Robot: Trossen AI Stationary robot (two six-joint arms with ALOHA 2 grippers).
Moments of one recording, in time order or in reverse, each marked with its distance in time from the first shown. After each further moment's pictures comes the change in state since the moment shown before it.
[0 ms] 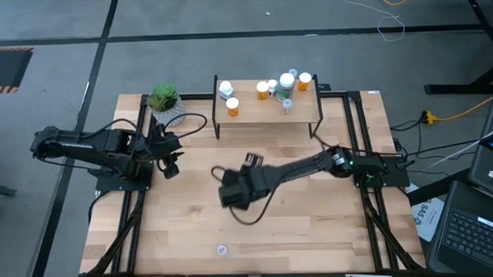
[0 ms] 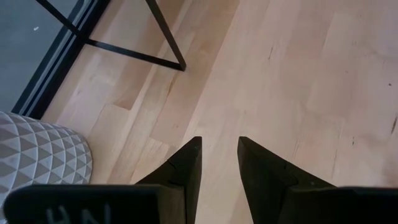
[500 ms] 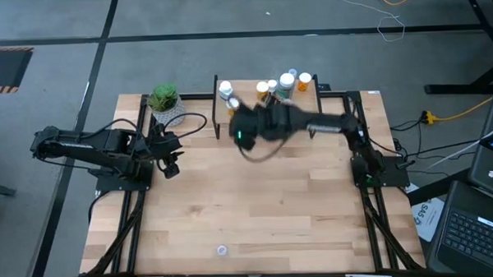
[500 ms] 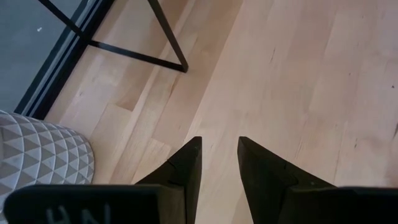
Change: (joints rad) left arm 0.000 0.000 0.000 0.002 -0.011 0.000; right arm -0.275 -0.251 0.005 -0.027 0.173 -0.155
